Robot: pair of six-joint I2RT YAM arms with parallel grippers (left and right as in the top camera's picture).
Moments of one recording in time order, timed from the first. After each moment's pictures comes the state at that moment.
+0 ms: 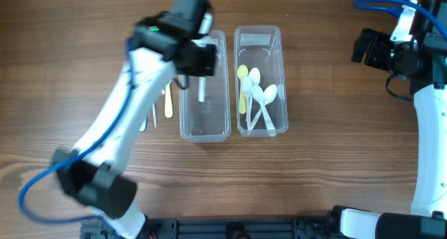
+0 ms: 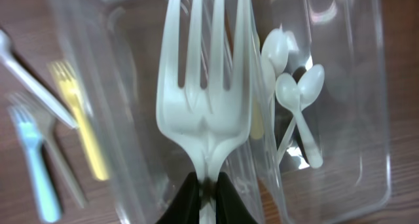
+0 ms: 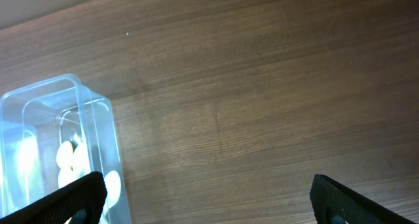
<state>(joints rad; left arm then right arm) -0.46 1.83 1.81 -1.19 0.05 -0.29 -0.18 1.47 1.54 -1.00 -0.04 0.11</state>
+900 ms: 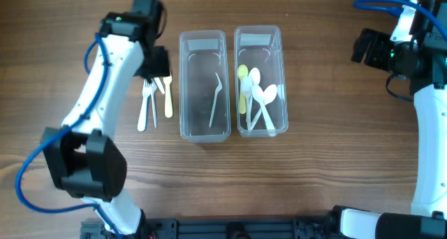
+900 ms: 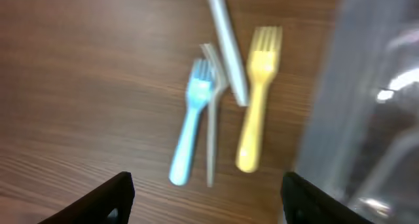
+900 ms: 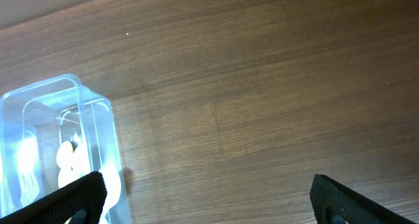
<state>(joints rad) -0.16 1.88 1.69 -1.24 -0.21 -0.32 -0.18 1.47 1.54 -1.00 -0.04 0.11</state>
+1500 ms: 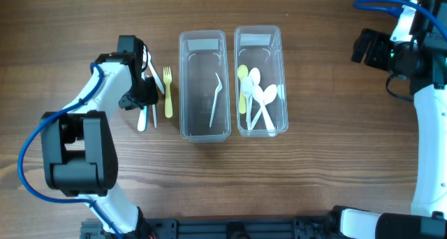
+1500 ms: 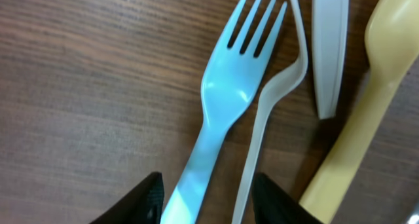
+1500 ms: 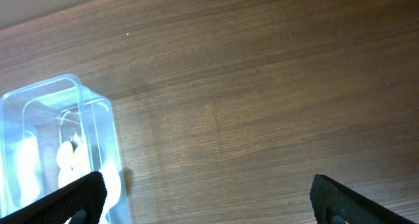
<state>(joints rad) -0.03 1.90 1.25 -0.83 -0.06 -0.26 -0.18 1.47 1.54 -1.00 -0.04 0.11</state>
